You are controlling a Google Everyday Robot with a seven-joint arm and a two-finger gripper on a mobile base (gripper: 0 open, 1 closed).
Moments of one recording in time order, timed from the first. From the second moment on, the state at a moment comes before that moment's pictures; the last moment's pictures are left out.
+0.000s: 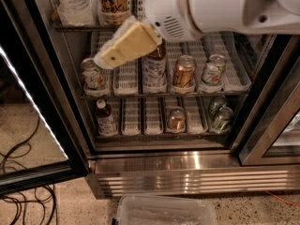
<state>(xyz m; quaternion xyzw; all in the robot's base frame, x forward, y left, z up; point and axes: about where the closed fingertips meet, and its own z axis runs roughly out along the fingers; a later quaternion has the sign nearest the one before) 0.489 0.036 1.082 -0.53 0.64 0.11 0.55</state>
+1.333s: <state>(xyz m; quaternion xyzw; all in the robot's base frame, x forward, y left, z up) 0.467 0.115 1.107 -0.45 0.63 0.10 0.63</state>
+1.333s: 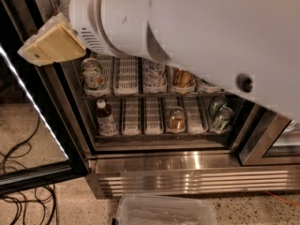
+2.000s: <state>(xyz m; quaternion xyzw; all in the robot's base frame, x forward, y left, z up) 0.467 0.115 1.107 -0.45 0.63 0.10 0.63</state>
